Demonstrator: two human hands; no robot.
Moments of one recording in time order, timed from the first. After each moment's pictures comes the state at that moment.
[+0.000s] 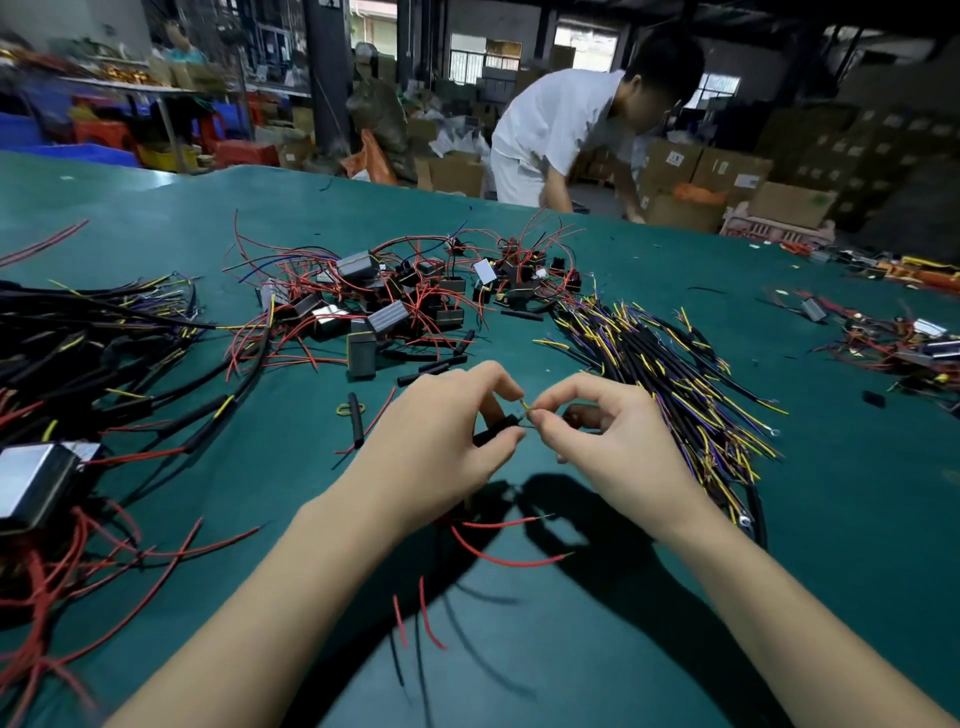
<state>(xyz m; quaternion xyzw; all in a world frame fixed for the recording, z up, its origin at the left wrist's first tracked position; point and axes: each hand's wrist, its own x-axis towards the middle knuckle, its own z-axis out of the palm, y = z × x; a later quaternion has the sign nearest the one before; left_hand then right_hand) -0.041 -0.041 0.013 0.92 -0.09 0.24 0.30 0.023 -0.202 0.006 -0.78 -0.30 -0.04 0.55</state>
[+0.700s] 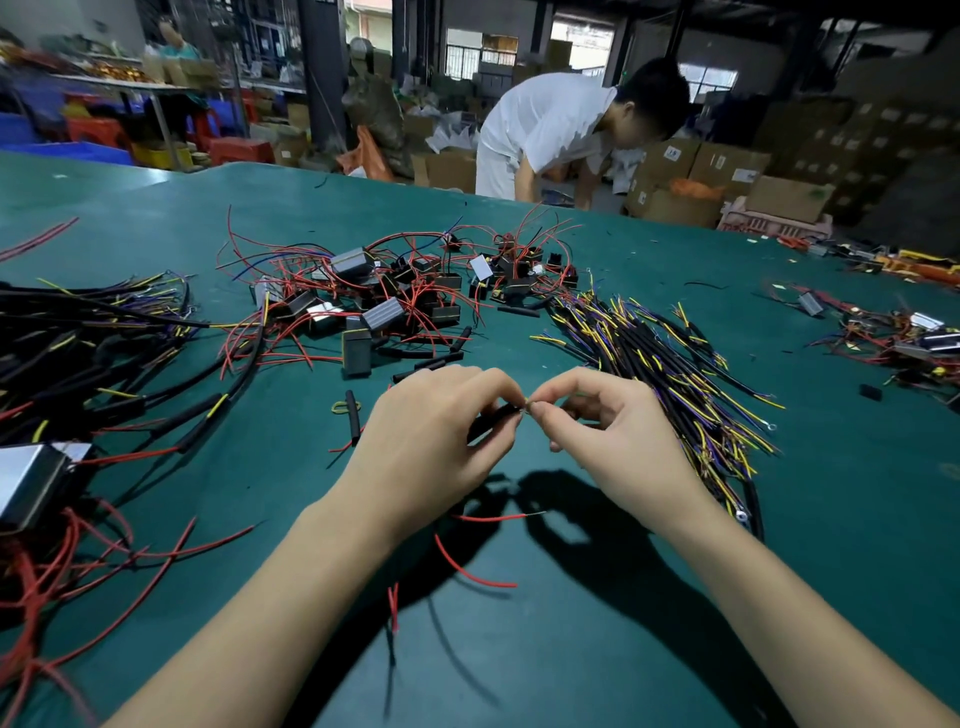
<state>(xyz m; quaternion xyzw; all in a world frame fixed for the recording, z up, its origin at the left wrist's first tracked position) -0.043 -0.043 0.006 0.91 -0.13 0.34 0.22 0.023 -0.205 0.004 -0.77 -0.31 -0.03 0.56</state>
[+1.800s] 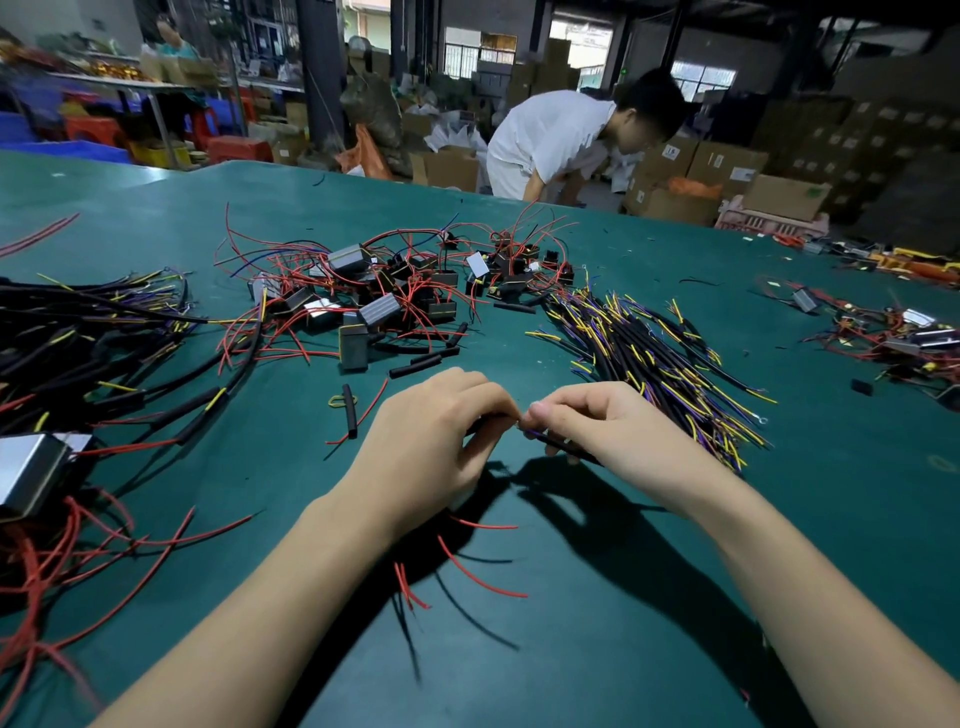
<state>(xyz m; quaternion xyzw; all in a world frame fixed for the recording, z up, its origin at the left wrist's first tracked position) -0.040 -0.044 -0.003 0.92 -0.15 0.31 0.21 0.027 -0.215 0.017 -0.81 -0.28 0.15 0.49</state>
